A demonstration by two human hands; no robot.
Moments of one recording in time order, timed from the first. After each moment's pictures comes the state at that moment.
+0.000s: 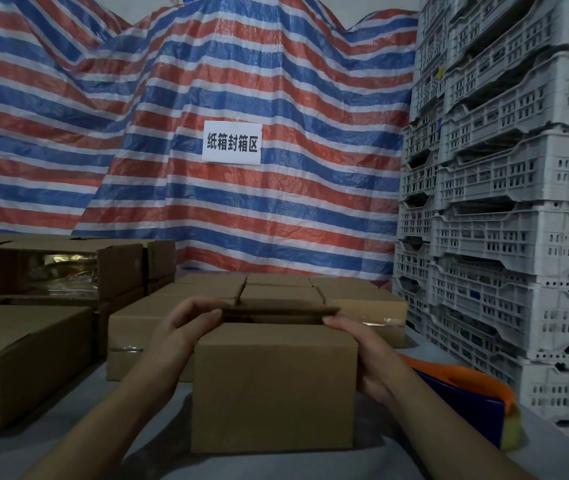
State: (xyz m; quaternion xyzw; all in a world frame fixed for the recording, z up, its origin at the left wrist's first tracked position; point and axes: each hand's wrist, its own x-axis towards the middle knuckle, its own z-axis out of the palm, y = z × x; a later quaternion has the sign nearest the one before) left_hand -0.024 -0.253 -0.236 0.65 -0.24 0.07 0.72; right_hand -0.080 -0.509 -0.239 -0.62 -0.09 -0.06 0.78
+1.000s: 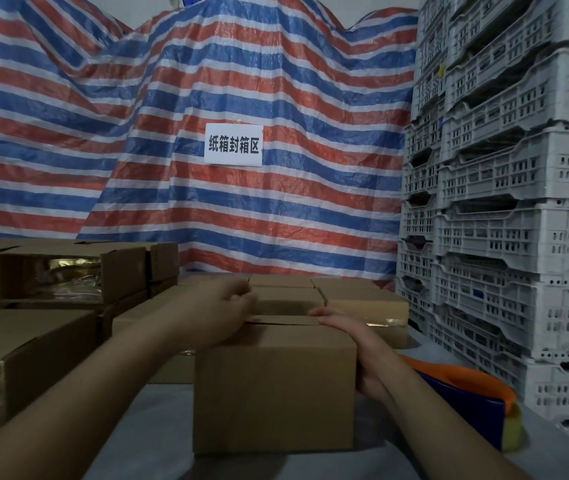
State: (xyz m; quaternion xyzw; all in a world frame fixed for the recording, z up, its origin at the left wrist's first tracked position) left_hand -0.052 -0.272 -0.167 0.89 -0.30 0.13 0.30; right_hand -0.080 -0.500 -0.230 -0.64 0.00 -0.08 0.76
